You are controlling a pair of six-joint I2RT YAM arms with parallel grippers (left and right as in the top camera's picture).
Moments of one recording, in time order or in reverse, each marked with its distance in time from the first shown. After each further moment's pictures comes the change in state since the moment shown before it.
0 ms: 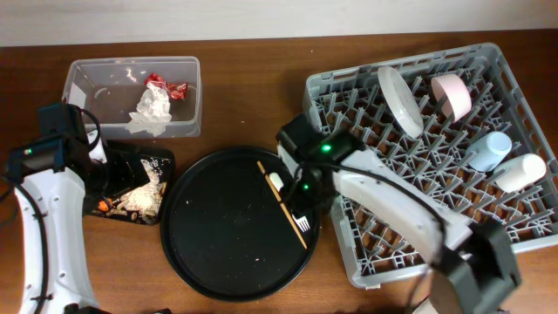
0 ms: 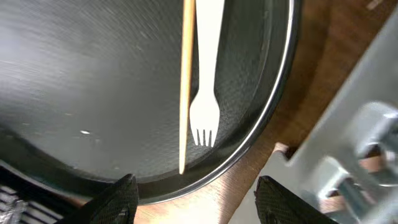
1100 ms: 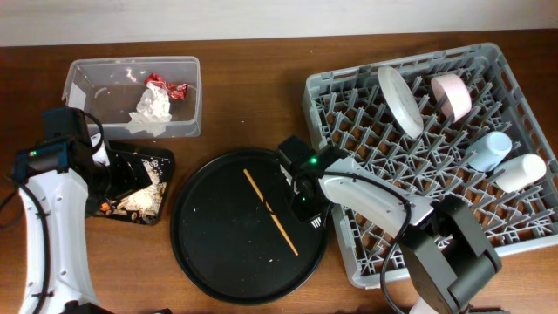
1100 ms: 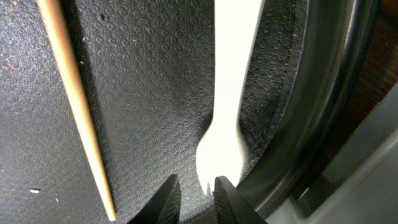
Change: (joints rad) left arm 0.000 0.000 -0.042 0.031 0.000 0.000; right arm 0.005 0.089 -0.155 0.185 0.070 0.016
